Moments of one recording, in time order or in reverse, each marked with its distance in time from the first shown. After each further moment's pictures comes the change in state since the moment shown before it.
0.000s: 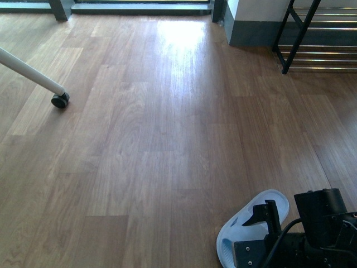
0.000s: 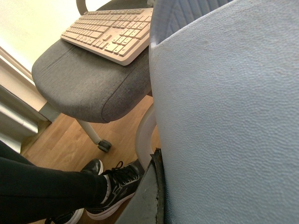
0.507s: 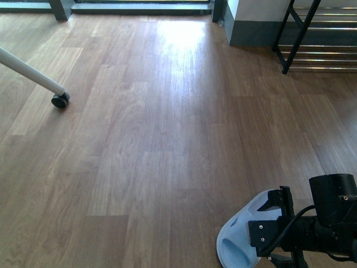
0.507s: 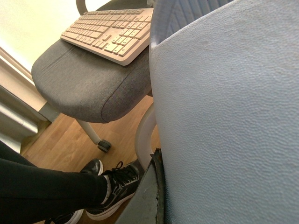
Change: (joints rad) left arm 0.000 0.000 0.000 0.000 0.000 0.000; right arm -0.118 0.002 0.110 -0.090 0.034 -0.055
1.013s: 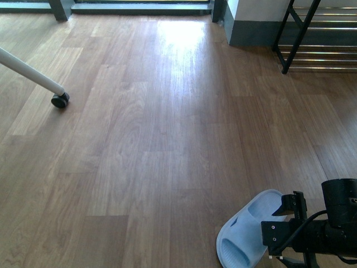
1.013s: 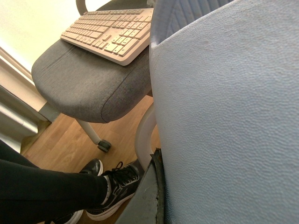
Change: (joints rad) left arm 0.000 0.000 0.000 0.000 0.000 0.000; right arm -0.090 0.080 0.071 -0.057 0.028 -0.030
